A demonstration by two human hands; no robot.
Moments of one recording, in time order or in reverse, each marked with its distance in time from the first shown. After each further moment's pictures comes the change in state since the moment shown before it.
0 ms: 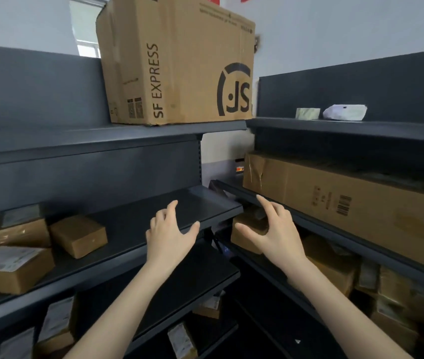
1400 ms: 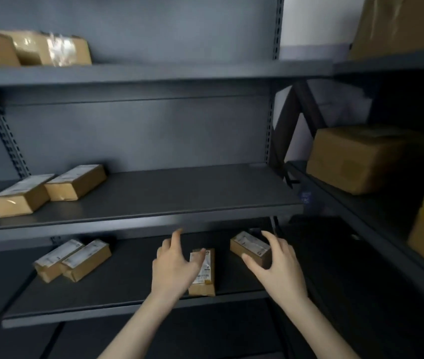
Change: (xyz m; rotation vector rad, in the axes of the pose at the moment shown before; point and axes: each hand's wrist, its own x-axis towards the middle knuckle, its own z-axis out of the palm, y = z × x) left_hand -0.163 -0.217 0.374 0.112 0.108 -0.541; right_hand -0.085 0.339 0.398 0.265 -0.366 -0.194
